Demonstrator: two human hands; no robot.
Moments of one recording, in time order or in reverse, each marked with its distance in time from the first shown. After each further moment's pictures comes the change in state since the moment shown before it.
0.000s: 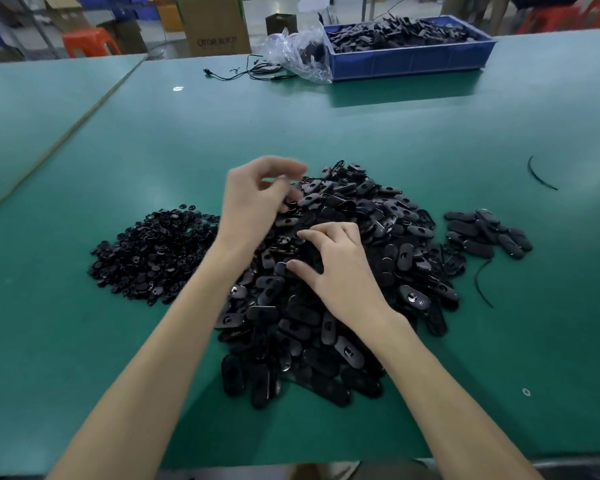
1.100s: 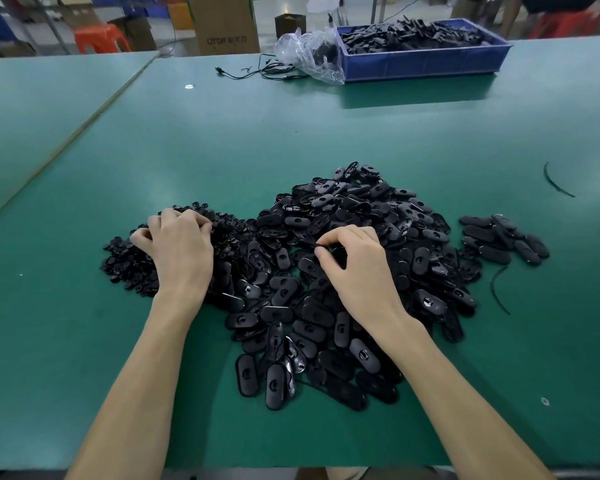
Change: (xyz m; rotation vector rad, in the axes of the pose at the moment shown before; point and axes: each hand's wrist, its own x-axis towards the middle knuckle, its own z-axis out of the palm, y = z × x) left_hand -0.014 -0.096 -0.079 1.034 0.352 -0.154; right_hand -0.001 -0.006 -0.009 0.150 0.037 0.092
